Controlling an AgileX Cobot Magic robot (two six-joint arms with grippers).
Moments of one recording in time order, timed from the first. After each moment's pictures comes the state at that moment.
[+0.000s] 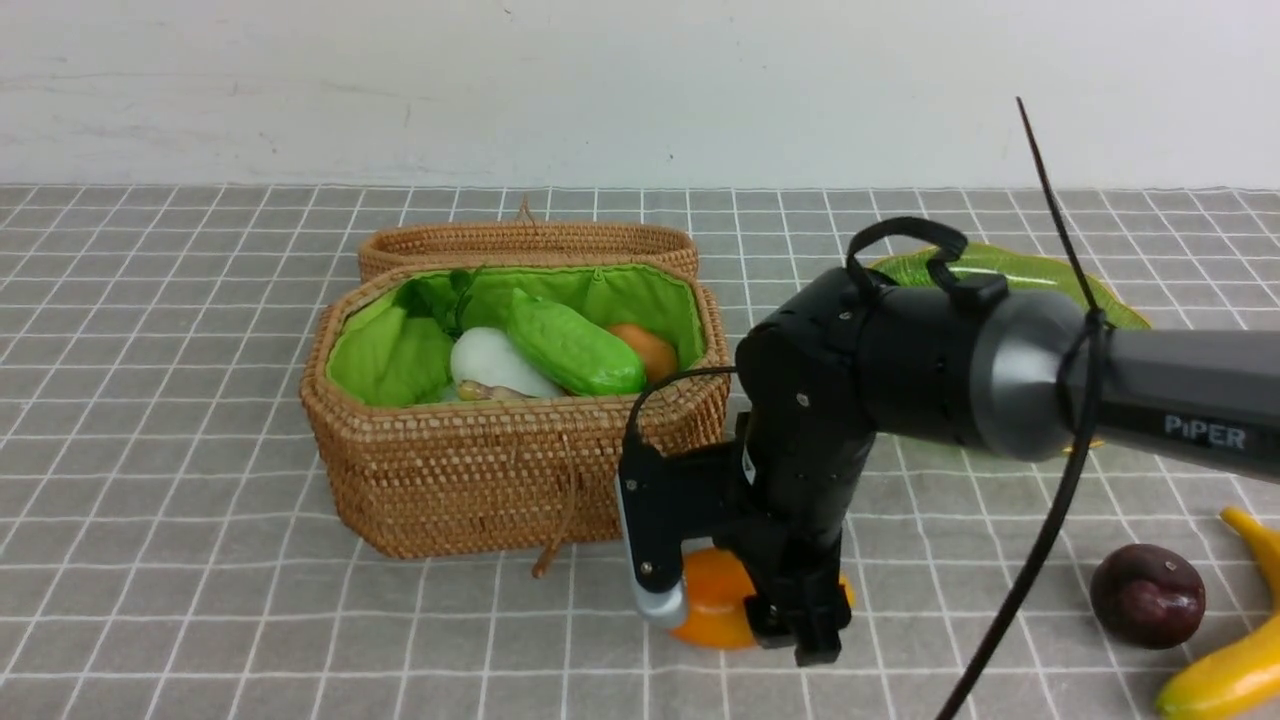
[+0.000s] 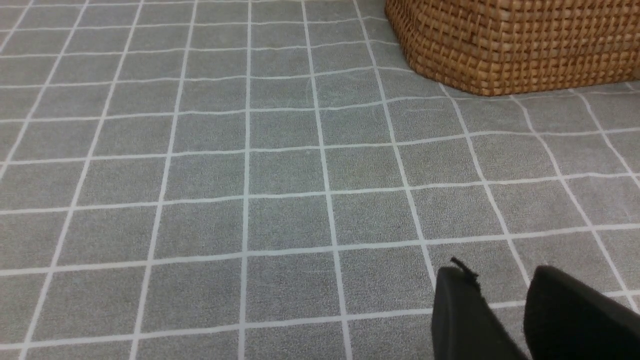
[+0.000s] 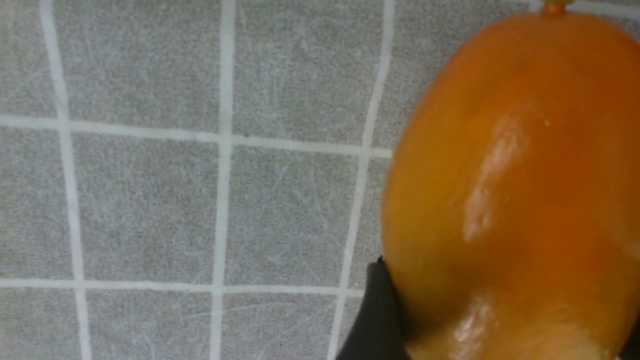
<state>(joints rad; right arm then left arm) 0.68 1.96 -1.41 -0.06 0.91 -0.99 -0.09 -0.01 0.02 0.00 0.45 -0.05</state>
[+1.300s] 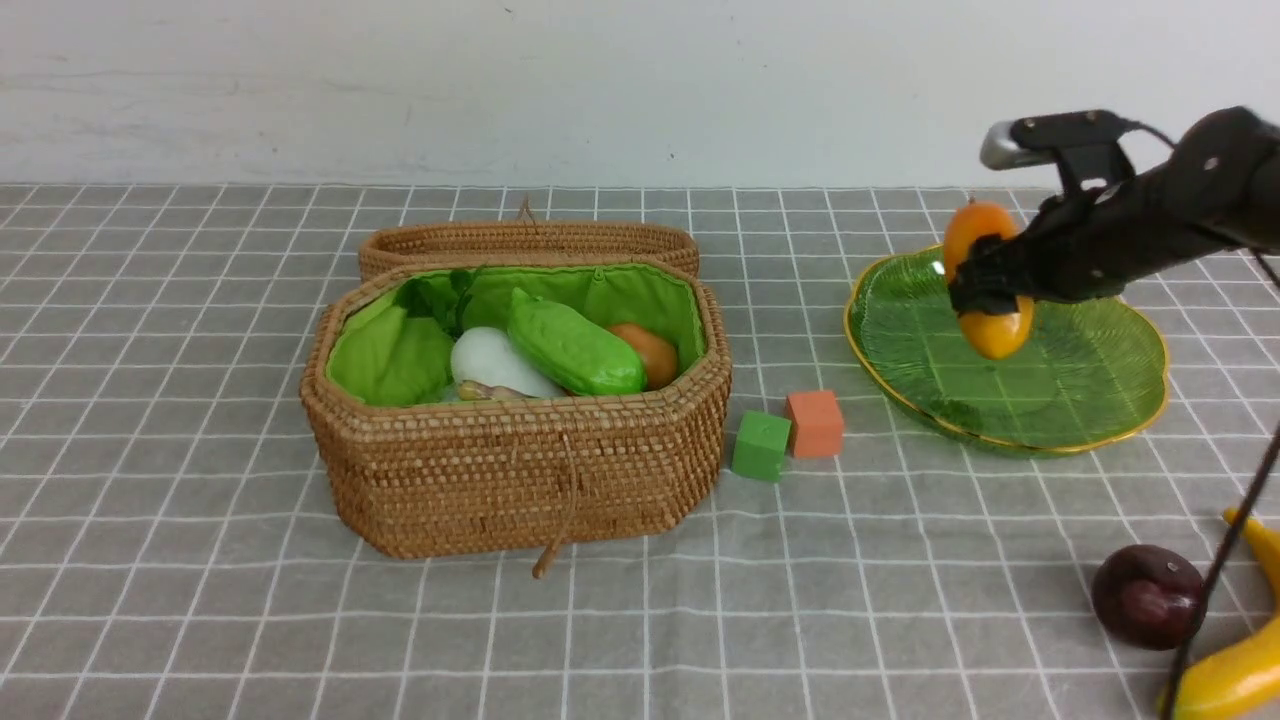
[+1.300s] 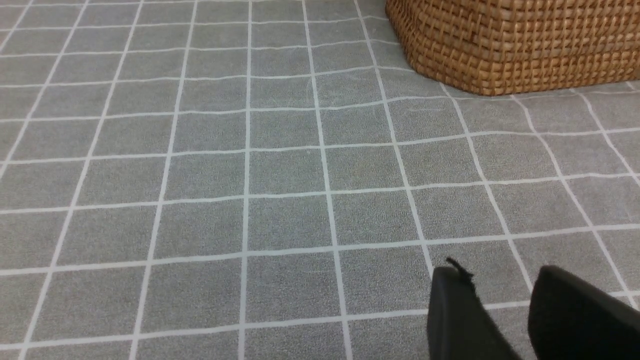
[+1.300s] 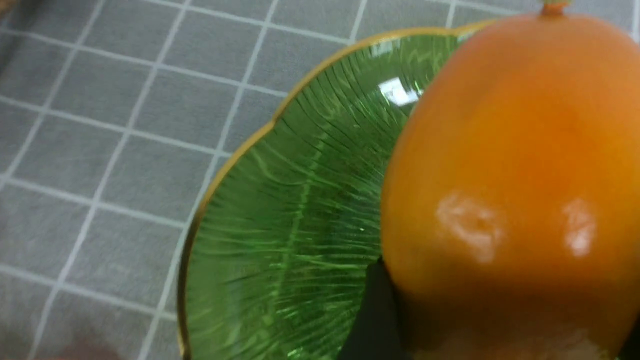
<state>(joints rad) 0.01 2.11 -1.67 0.39 0.50 -0.44 -0.09 -0.01 0.02 0.00 0.45 -0.05</state>
